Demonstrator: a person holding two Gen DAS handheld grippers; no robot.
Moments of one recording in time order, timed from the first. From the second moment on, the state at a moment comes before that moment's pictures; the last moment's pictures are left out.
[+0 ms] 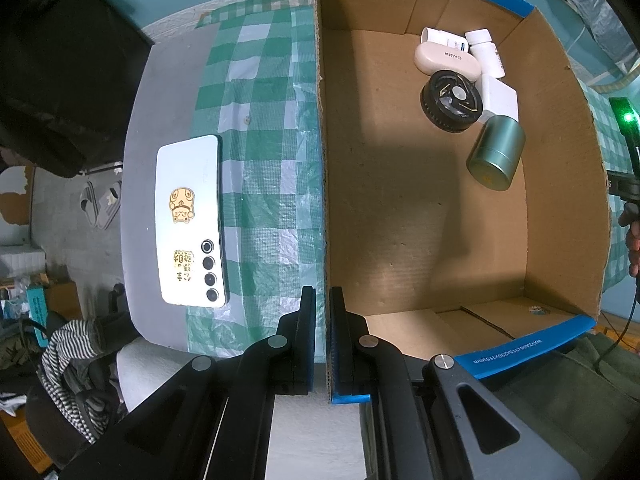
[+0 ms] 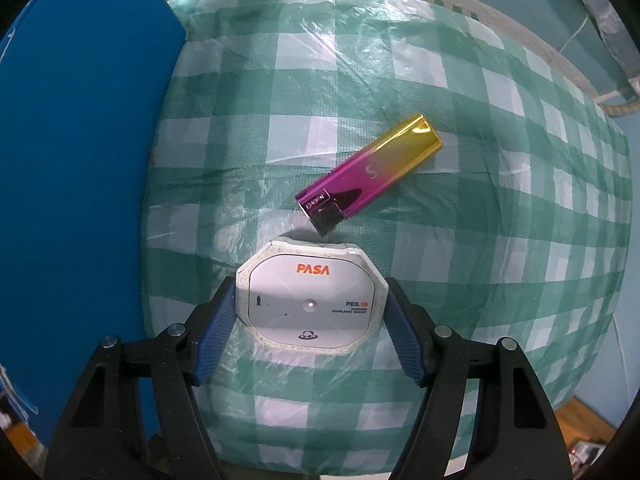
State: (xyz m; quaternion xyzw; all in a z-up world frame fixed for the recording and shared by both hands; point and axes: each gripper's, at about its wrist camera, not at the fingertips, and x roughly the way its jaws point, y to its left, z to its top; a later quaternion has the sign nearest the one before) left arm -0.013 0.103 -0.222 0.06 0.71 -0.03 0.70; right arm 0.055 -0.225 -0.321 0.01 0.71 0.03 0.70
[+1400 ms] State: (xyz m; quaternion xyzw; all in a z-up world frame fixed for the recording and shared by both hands) left arm -0.014 0.101 -0.222 0.06 0.71 -0.04 0.71; right arm 0.079 -0.176 -0.167 -0.09 0.64 0.16 0.75
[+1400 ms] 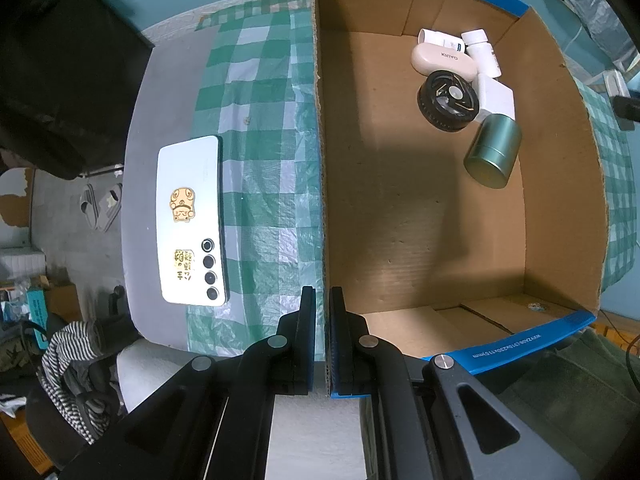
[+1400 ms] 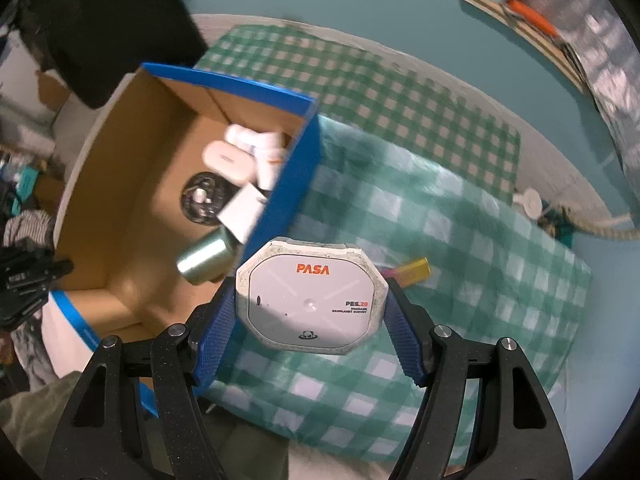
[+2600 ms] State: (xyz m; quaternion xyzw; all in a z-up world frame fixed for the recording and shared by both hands) left arm -0.019 0.102 -0.222 0.06 0.70 -0.03 0.71; right arm 0.080 -0.082 -0.187 -0.21 0.62 0.26 0.71
